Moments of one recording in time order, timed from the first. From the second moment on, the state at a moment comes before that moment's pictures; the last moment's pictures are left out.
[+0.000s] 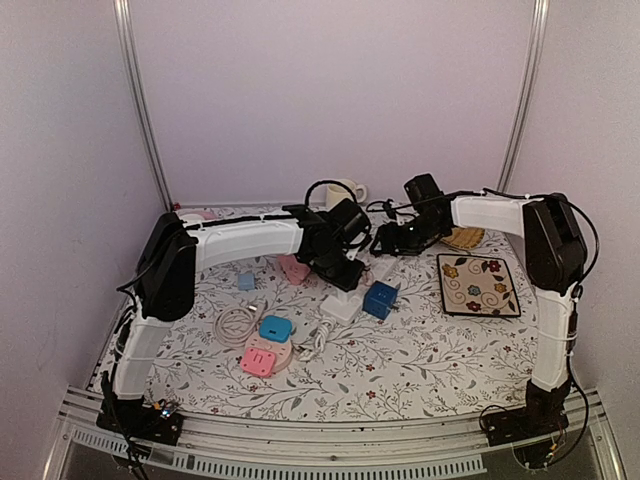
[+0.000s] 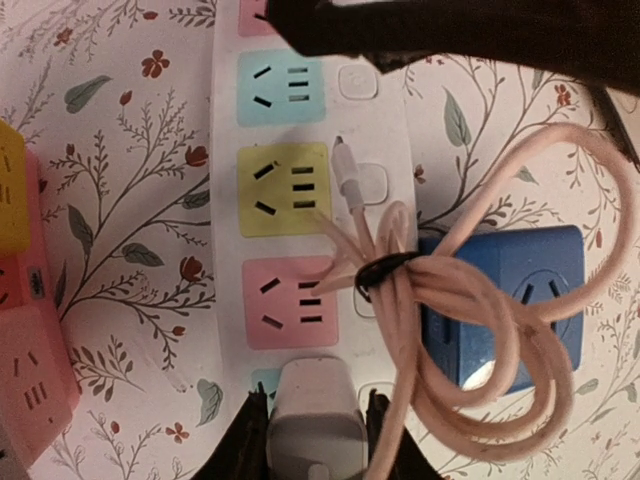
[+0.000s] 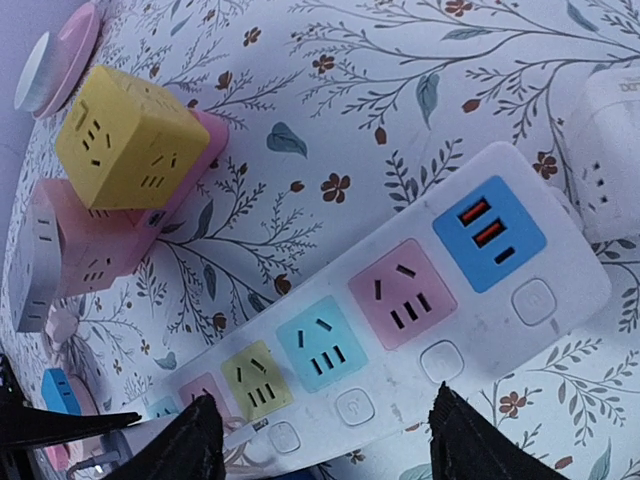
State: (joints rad) left arm -0.92 2.31 2.00 -0.77 -0.06 -0.26; right arm 0.44 2.07 1.59 -0.47 -0.34 0.25
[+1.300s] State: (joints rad) left arm -0.89 2.30 1.98 -0.73 0.02 -0.23; right arm 0.45 2.17 1.59 -0.45 -0.33 0.25
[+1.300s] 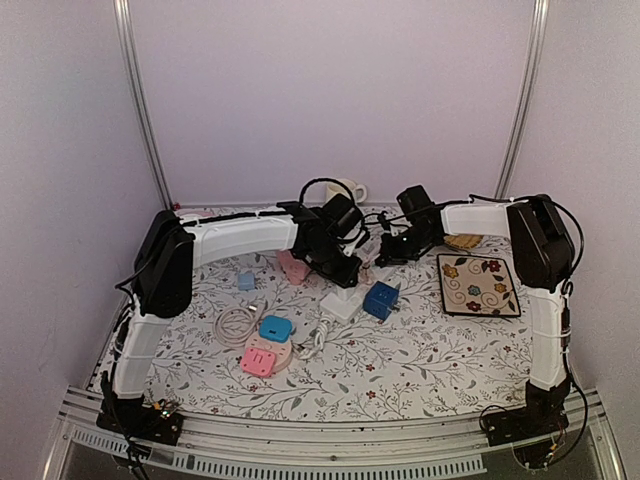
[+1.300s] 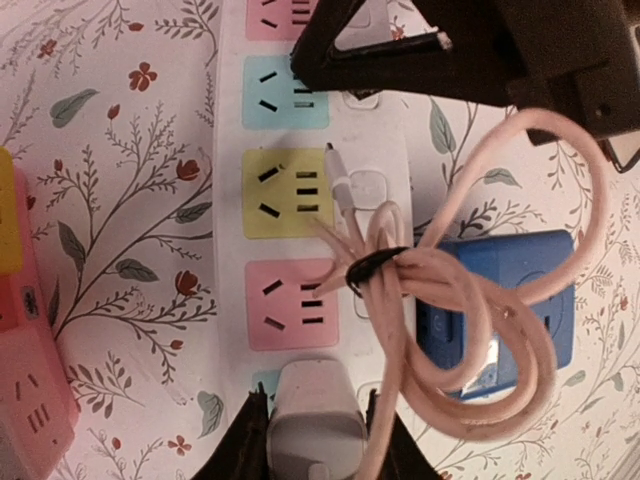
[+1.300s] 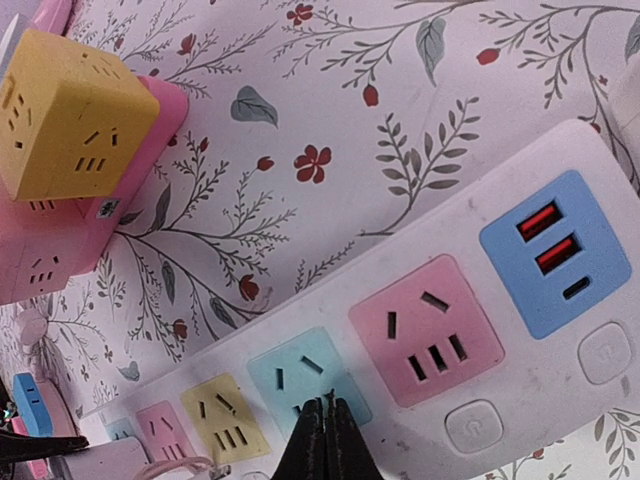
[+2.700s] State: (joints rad) left arm -0.86 2.18 2.03 -0.71 -0.02 -0.19; right arm 0.45 2.17 1.60 -0.45 -0.26 0.23
